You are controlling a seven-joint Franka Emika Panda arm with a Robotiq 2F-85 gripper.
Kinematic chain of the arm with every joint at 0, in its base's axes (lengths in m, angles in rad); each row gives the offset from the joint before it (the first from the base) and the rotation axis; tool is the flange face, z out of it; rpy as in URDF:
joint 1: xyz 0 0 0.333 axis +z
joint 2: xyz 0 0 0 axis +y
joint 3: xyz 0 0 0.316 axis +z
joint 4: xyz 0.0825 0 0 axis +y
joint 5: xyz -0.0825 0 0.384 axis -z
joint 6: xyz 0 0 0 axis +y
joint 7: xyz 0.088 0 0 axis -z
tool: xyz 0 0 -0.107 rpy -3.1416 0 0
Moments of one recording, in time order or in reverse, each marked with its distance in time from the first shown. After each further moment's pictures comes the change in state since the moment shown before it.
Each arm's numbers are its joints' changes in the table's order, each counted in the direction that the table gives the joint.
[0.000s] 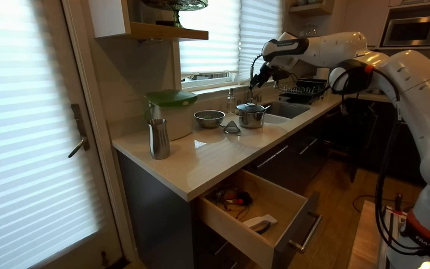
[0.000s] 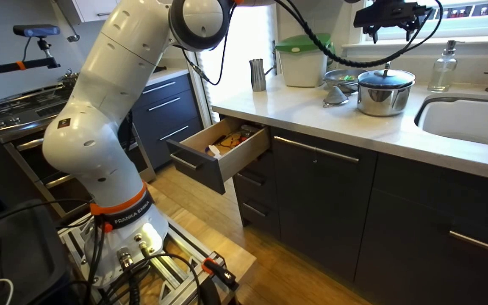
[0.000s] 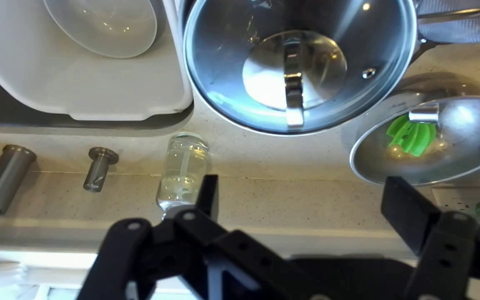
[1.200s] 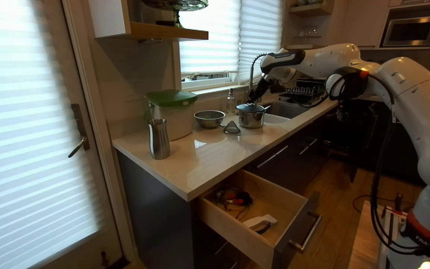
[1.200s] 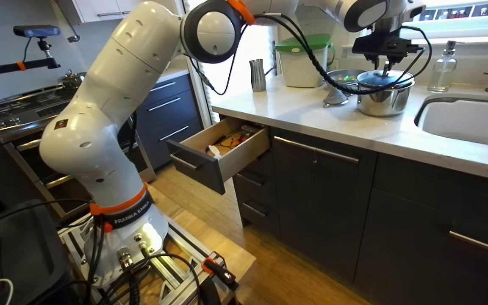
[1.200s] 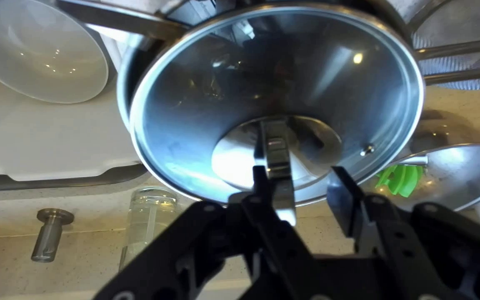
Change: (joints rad) arm -0.047 0.081 0.086 0.010 -0.043 -0.001 -0.031
